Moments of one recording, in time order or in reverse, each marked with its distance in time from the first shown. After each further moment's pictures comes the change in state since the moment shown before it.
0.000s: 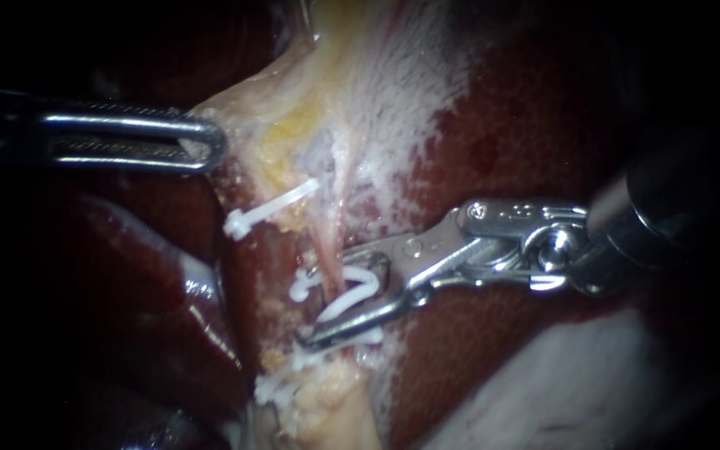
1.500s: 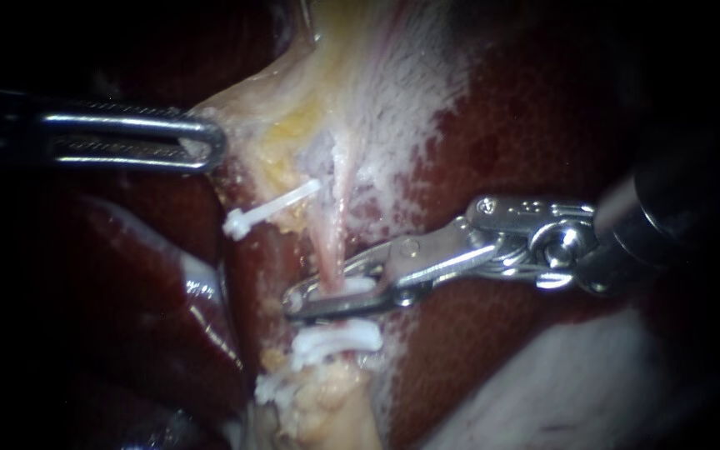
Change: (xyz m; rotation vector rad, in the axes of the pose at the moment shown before) right arm 0.000 0.000 -0.001 0.006 0.001 0.045; left arm 0.000 0.000 0.000 -0.001 0.000 0.000
